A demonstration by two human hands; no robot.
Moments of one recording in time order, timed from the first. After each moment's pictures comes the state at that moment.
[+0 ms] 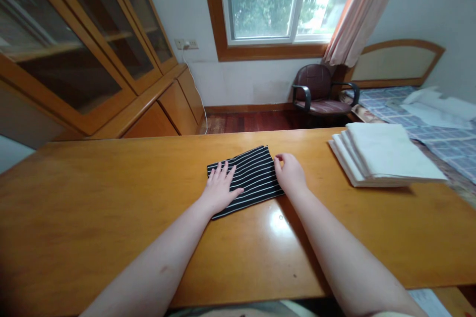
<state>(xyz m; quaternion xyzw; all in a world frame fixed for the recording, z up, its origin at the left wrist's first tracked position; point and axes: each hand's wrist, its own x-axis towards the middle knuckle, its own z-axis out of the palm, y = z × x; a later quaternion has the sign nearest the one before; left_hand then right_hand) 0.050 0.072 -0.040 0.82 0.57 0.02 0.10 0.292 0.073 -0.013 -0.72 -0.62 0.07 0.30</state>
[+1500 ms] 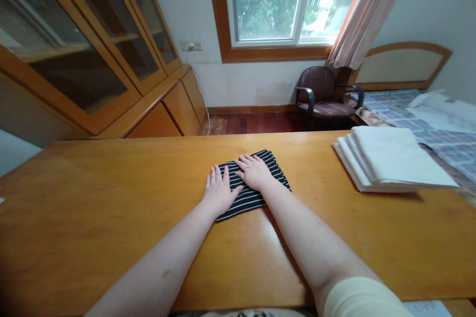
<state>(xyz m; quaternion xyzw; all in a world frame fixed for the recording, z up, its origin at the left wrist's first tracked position) 0.054 0.068 -0.045 0.74 0.67 0.00 0.07 0.203 0.113 -0.035 -0.51 -0.85 0.04 0.08</state>
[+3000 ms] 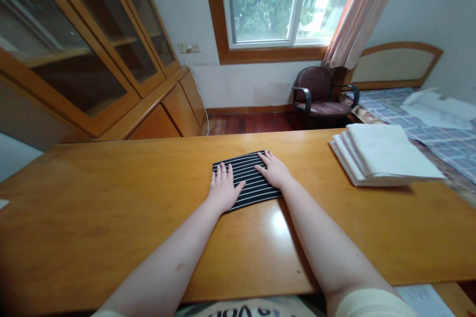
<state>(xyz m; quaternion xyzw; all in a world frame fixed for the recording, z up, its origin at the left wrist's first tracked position) 0.061 0.067 -0.046 0.76 0.65 0.03 0.07 0.265 0.105 -0.036 -0.63 -0.75 0.17 0.11</state>
